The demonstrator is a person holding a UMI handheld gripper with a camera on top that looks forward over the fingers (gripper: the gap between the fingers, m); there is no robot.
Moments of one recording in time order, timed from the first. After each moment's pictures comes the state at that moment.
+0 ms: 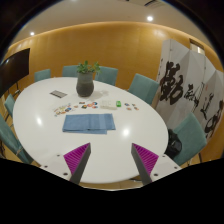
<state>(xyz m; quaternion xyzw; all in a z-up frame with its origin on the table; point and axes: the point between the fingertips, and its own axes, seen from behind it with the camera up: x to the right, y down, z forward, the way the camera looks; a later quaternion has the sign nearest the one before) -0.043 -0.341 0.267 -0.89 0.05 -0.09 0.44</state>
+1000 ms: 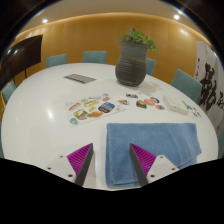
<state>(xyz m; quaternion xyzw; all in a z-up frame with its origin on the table) -0.310 0.036 -0.002 -0.90 -0.02 -0.03 0.43</state>
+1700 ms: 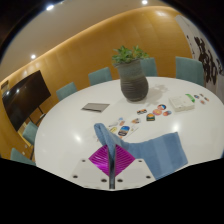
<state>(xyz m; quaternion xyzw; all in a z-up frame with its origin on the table) -0.342 0.020 0.140 -0.87 0.07 0.16 0.46</state>
